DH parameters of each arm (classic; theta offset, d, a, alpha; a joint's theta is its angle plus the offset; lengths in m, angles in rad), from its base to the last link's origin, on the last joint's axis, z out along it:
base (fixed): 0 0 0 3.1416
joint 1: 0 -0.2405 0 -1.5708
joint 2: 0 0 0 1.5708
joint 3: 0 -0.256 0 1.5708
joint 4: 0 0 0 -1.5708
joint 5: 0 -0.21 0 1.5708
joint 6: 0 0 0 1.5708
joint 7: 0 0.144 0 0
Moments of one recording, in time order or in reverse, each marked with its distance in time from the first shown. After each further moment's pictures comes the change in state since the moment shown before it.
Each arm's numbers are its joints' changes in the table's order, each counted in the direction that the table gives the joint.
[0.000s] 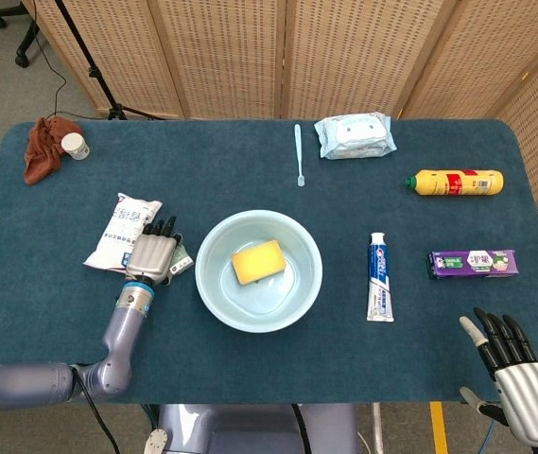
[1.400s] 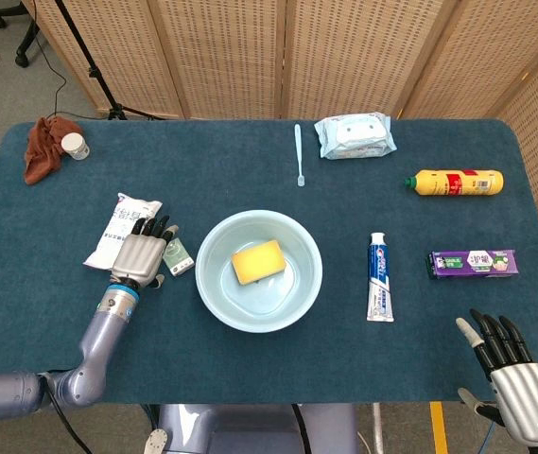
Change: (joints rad) left arm -0.069 -0.140 0.027 -0.156 -0.076 -0.033 -0.025; right arm -0.001 0.006 0.003 -0.002 -0.001 -0.012 -0.019
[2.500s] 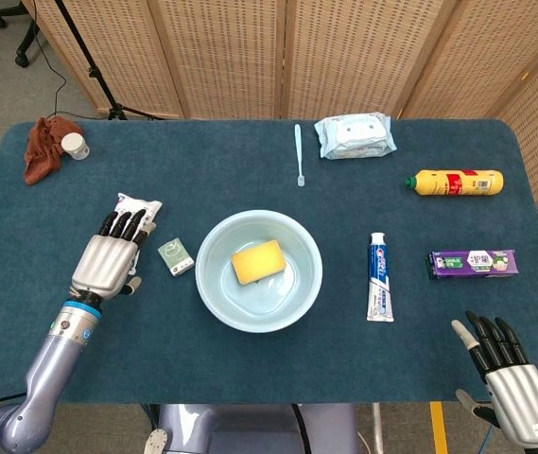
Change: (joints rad) left arm -0.158 -0.263 -0.011 -0.317 -0.252 0.108 -0.019; right arm 0.004 0.013 0.005 0.001 0.015 -0.004 -0.044
